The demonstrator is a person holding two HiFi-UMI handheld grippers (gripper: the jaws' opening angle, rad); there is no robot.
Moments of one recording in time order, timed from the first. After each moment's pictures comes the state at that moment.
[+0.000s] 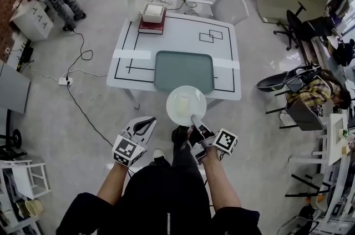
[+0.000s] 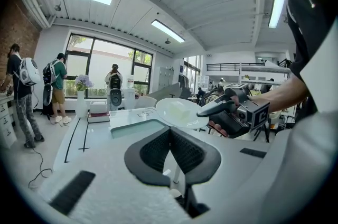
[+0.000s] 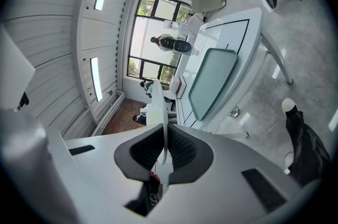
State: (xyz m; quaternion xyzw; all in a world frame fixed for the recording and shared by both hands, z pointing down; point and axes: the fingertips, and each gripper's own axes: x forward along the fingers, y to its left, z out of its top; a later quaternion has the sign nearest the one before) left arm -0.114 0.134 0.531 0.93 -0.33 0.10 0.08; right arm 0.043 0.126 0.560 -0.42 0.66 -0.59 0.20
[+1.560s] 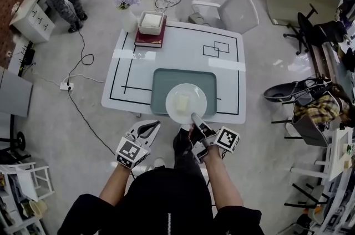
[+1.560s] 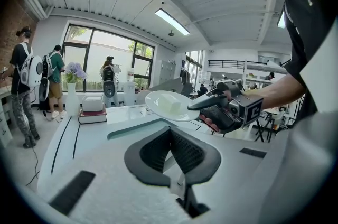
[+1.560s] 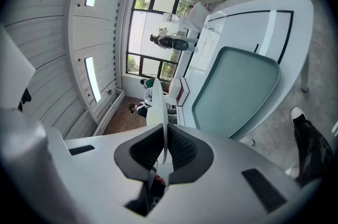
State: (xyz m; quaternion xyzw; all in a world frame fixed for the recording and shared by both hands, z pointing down) left arm -0.073 0.006 0.562 0.93 -0.32 0.13 0.10; right arm 0.066 -0.025 0.576 -0.40 0.67 -0.60 0.18
